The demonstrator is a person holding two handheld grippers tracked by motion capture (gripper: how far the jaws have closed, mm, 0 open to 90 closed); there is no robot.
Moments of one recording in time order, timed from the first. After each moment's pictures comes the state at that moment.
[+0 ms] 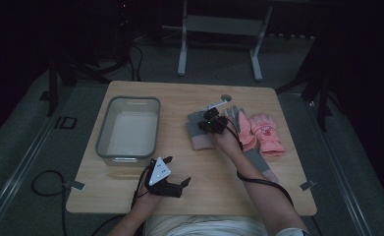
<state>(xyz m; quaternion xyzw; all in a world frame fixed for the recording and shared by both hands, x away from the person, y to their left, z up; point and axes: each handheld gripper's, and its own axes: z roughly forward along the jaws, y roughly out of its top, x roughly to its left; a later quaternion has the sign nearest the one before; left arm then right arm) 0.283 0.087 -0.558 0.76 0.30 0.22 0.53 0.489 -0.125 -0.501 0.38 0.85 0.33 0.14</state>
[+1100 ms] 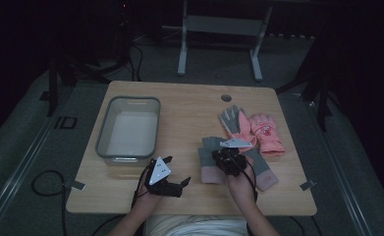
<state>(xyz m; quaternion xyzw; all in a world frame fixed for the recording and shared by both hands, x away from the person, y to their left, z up) 0.284 0.087 -0.558 0.76 0.30 0.22 0.53 0.329 -0.162 -0.489 0.47 0.78 0.36 0.19</state>
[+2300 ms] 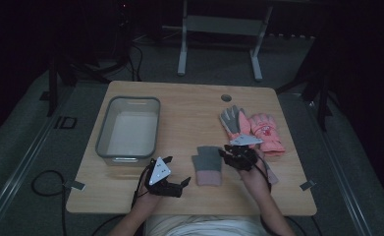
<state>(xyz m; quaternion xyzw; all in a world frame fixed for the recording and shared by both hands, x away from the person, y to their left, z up) 0.283 0.087 -0.558 0.76 0.30 0.22 0.53 0.355 -0.204 -0.495 0.38 0.82 0.38 0.20</state>
